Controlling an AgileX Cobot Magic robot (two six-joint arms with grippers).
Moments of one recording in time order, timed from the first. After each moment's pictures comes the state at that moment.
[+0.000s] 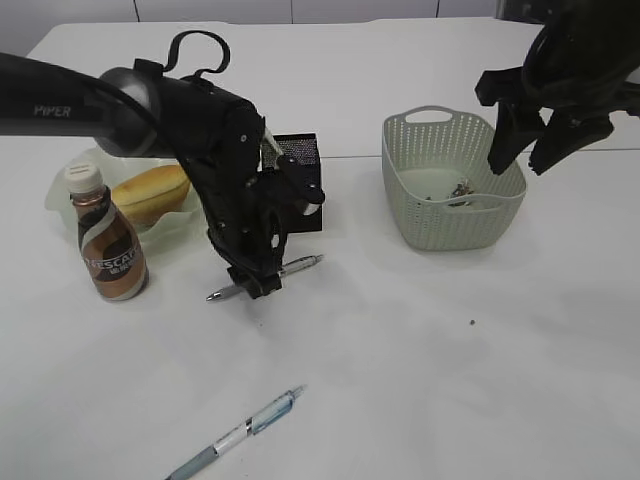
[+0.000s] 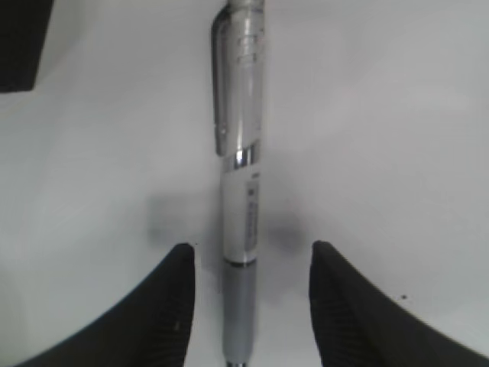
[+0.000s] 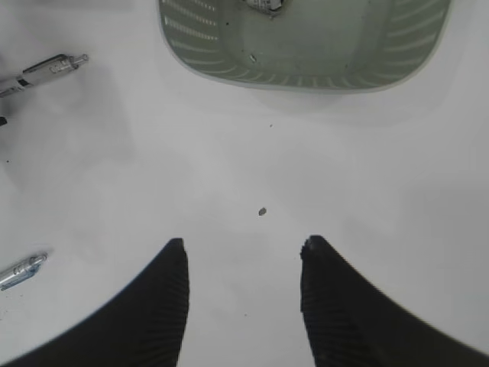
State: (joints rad) left arm -0.56 2.28 -1.68 0.10 0.87 0.39; right arm 0.13 1.82 -1.64 0.17 1.24 -0.03
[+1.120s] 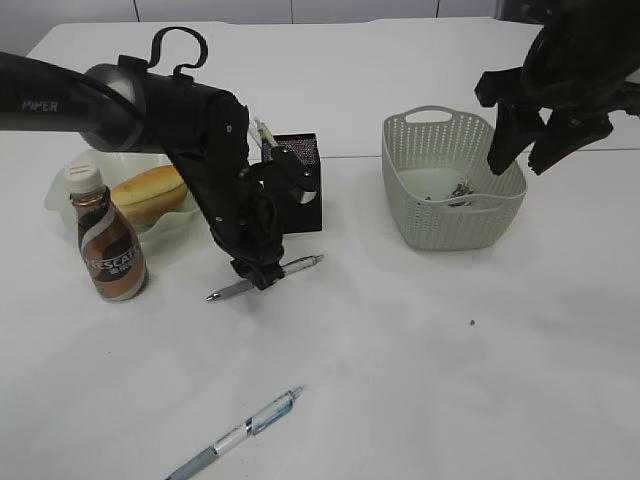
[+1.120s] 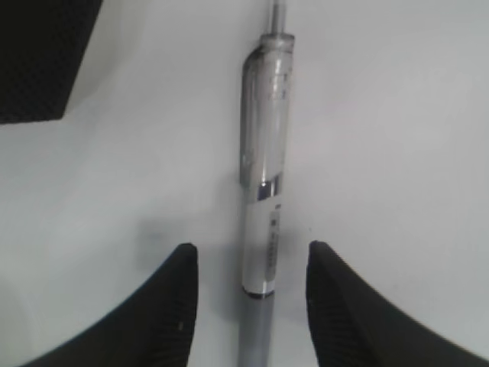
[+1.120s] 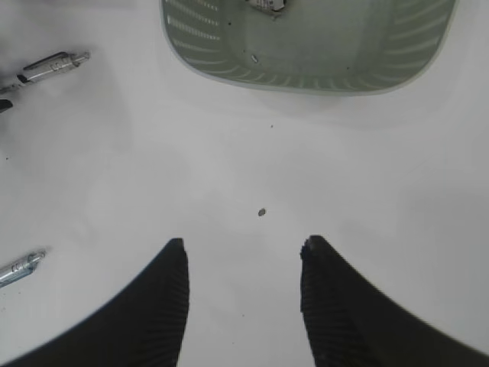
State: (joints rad) left arm -0.52 2.28 -1.68 -0.02 0.80 0.47; right arm 0.13 1.82 -1.64 0.18 1.24 -0.05
